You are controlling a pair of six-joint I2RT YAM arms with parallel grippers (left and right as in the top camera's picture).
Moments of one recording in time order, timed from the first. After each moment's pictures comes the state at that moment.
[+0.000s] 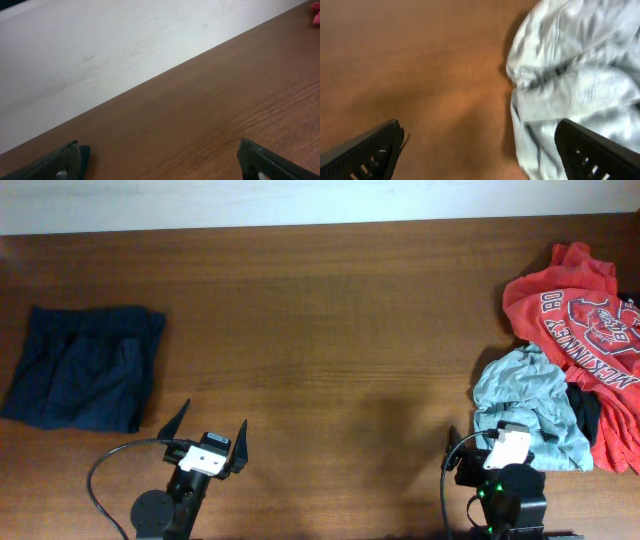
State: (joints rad) left arm -0.02 0.02 0.01 -0.05 0.28 0.37; right arm 0.03 0.01 0.17 -0.65 0.09 0.21
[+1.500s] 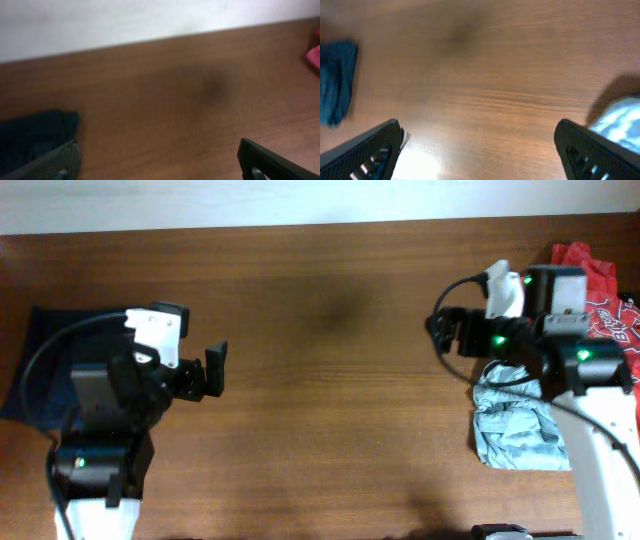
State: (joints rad) left arm -0.02 1.00 1.08 -0.65 0.22 0.09; right arm -0.04 1.32 1.36 -0.94 -0.35 0.18
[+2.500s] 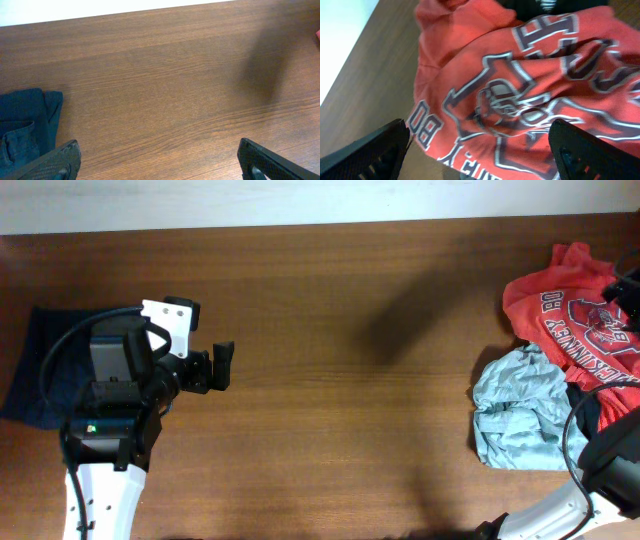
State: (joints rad) left arm -0.02 1.11 1.08 -0.66 0.23 0.09; right arm -0.72 1.97 1.75 -0.75 -0.28 0.25
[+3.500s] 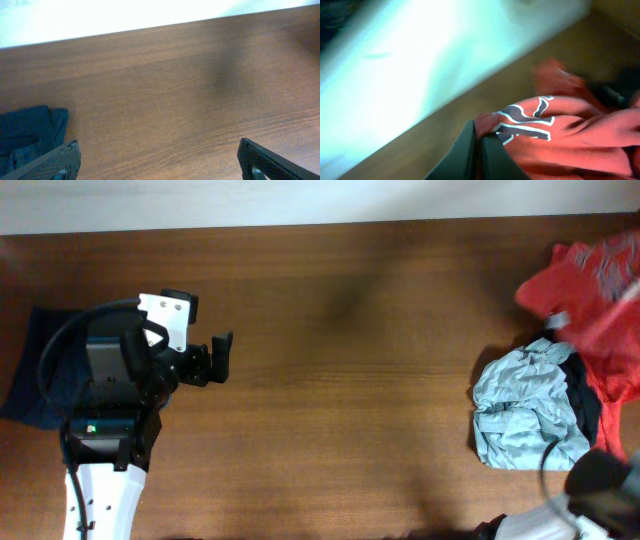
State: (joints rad) left arm -0.02 1.11 1.08 -0.58 0.23 0.10; right arm -0.63 1.79 2.32 -1.07 -0.51 0.27
